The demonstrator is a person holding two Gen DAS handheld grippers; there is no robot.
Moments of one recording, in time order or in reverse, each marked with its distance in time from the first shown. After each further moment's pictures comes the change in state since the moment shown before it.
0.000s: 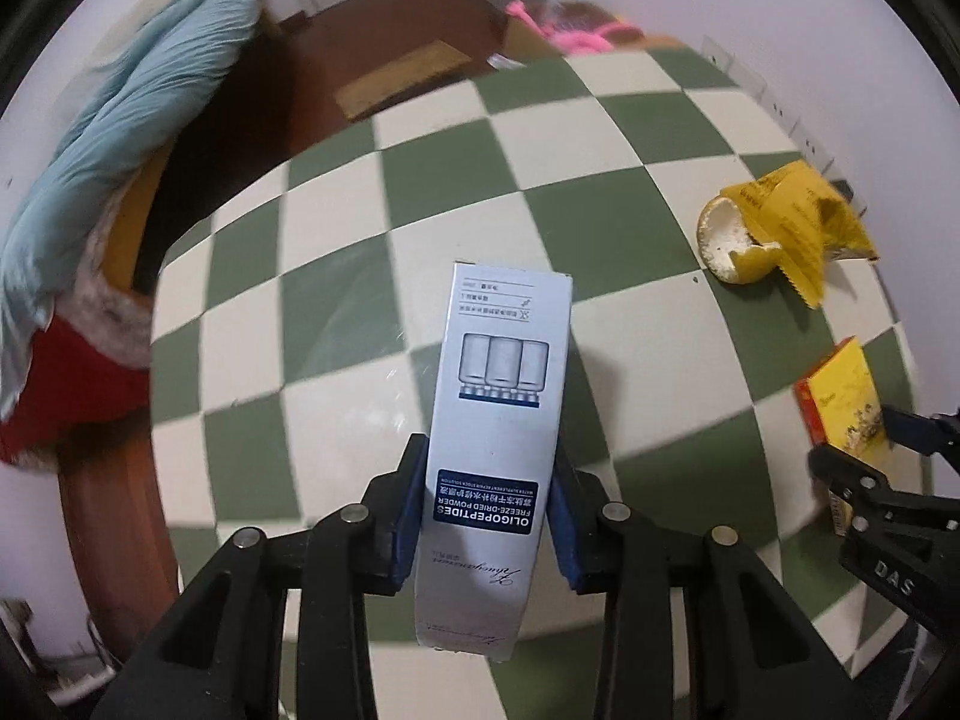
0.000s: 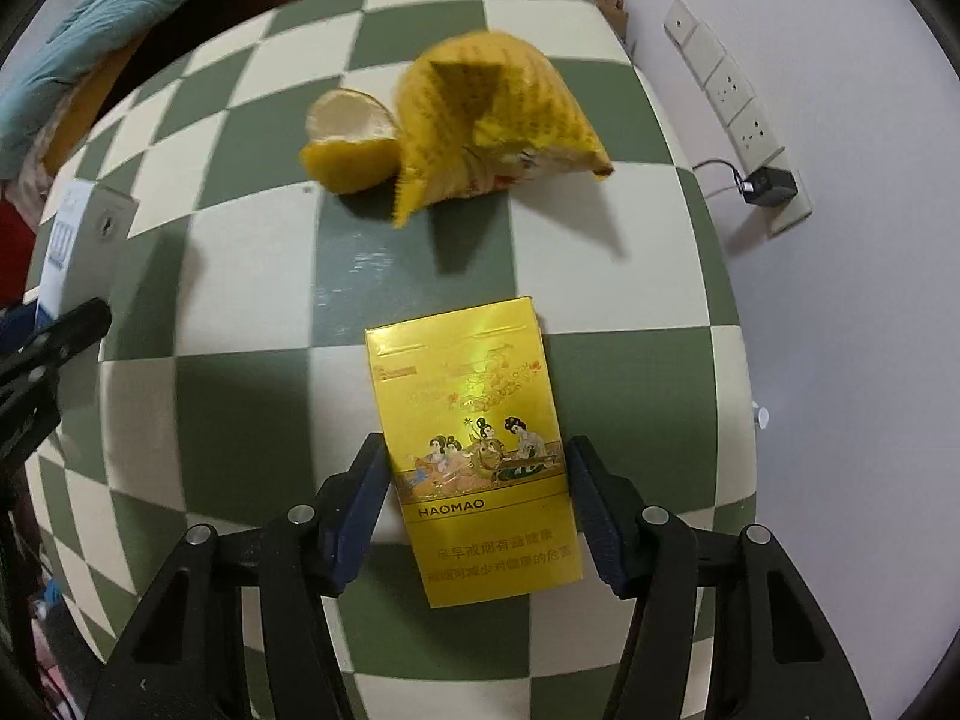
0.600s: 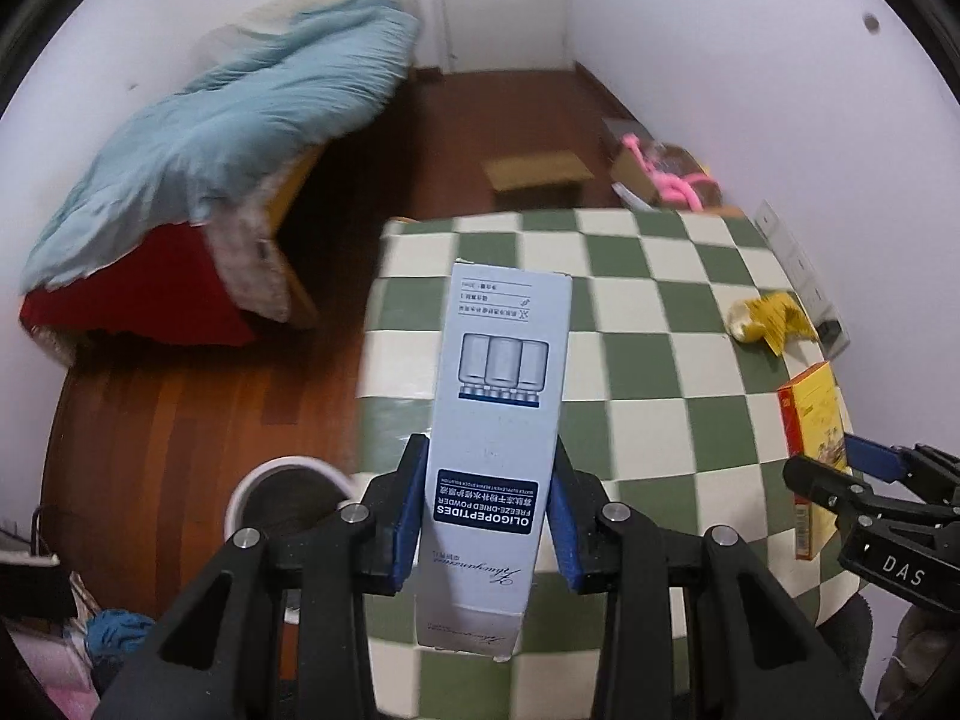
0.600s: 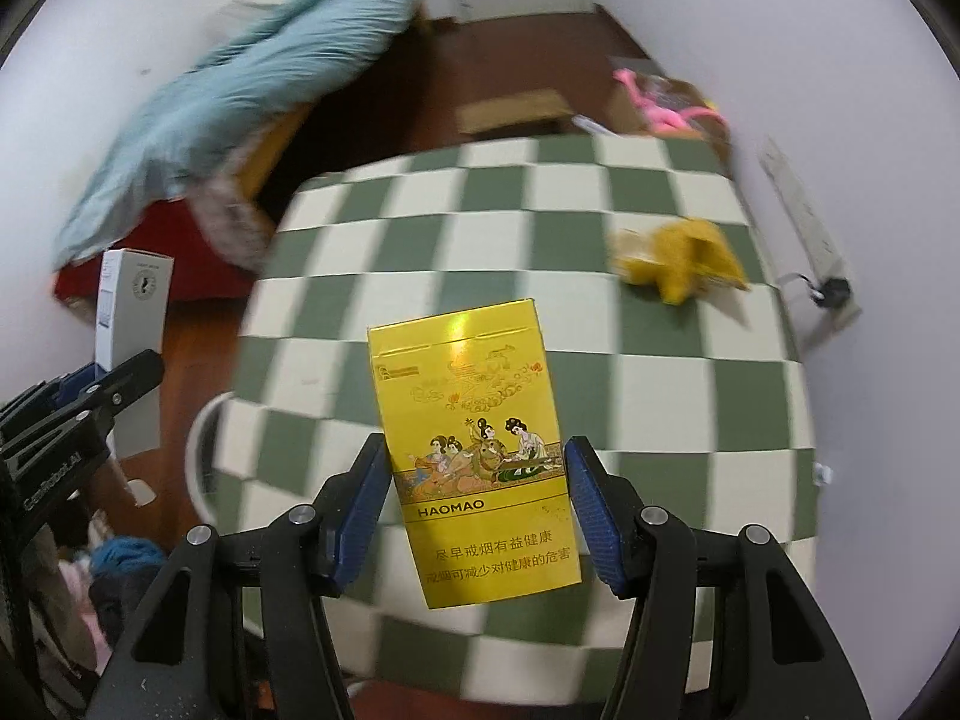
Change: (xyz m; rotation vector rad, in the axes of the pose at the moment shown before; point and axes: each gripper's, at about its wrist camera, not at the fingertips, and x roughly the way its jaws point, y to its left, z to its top) left arm -0.142 0.164 -0.126 -0.279 -0.234 0.019; right arm -0.151 0.115 -0.078 -0.158 -0.251 0.268
